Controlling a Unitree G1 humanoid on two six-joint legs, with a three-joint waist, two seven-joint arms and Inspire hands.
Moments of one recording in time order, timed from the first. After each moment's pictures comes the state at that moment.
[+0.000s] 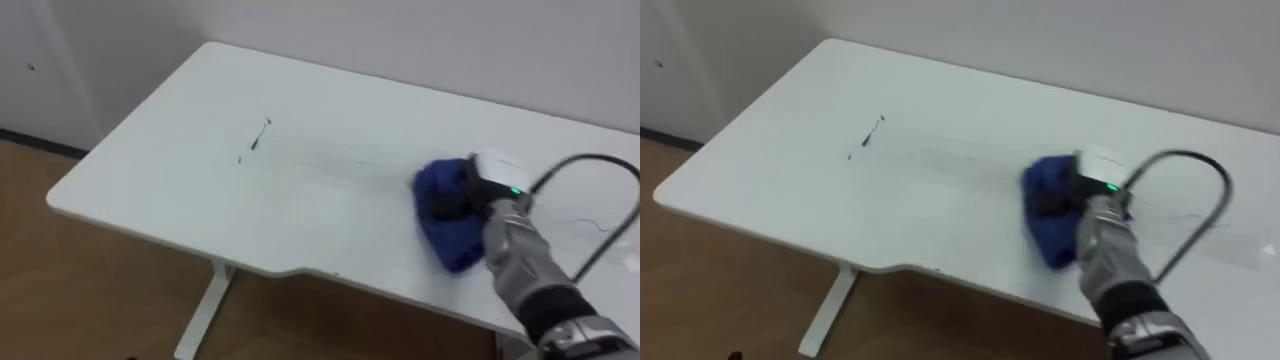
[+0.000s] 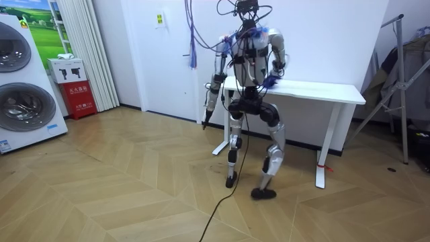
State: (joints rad) left arm 0.29 0.25 0.15 0.85 0.07 0.07 0.08; right arm -0.54 -0.27 0.26 0.92 -0.86 0.08 -0.19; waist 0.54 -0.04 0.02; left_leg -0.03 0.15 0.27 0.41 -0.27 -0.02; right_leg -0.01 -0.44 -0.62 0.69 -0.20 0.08
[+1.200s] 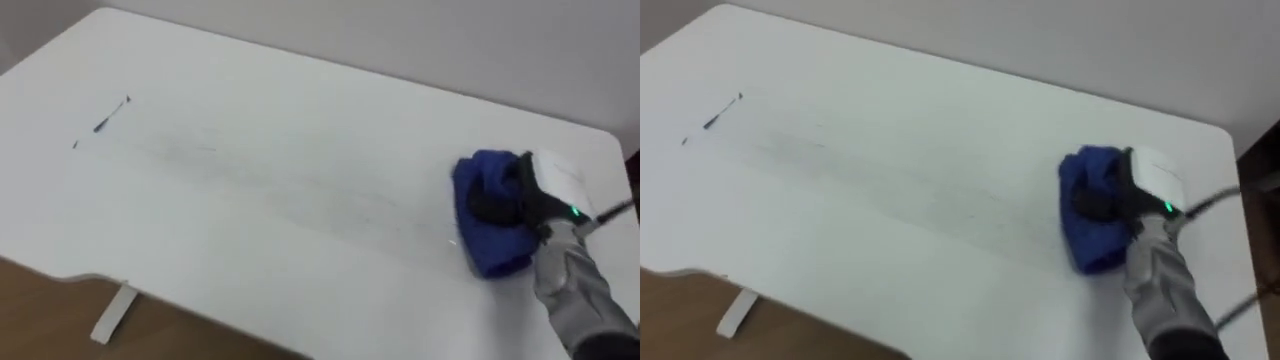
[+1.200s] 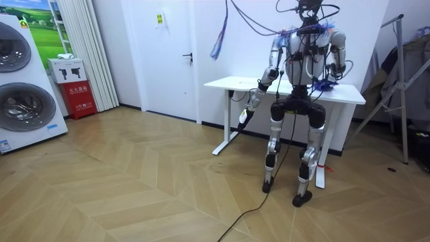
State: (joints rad) left arm 0.38 0.23 0.33 0.84 0.08 0.10 0.08; right arm -0.15 -0.39 -0.10 0.81 -0.74 -0.05 -0.36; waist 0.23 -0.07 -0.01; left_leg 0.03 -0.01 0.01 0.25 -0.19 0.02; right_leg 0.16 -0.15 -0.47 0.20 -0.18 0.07
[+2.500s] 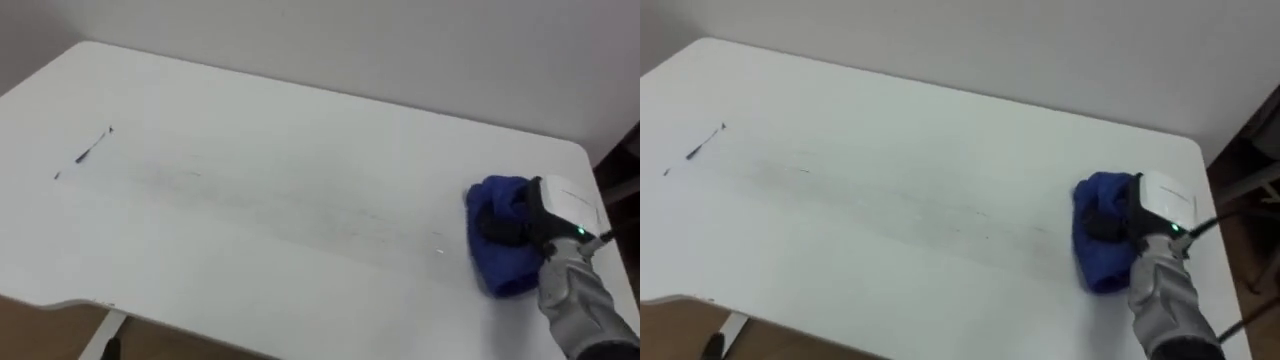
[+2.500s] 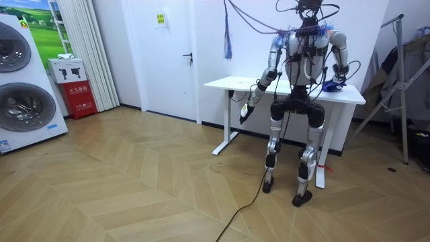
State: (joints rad) left arm 0.31 0.20 0.20 0.76 -0.05 0.08 0.08; right arm -0.29 -0.39 0.17 0.77 -0.79 0.13 -0.28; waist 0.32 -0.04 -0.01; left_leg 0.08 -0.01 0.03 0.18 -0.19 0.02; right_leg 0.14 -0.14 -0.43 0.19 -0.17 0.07
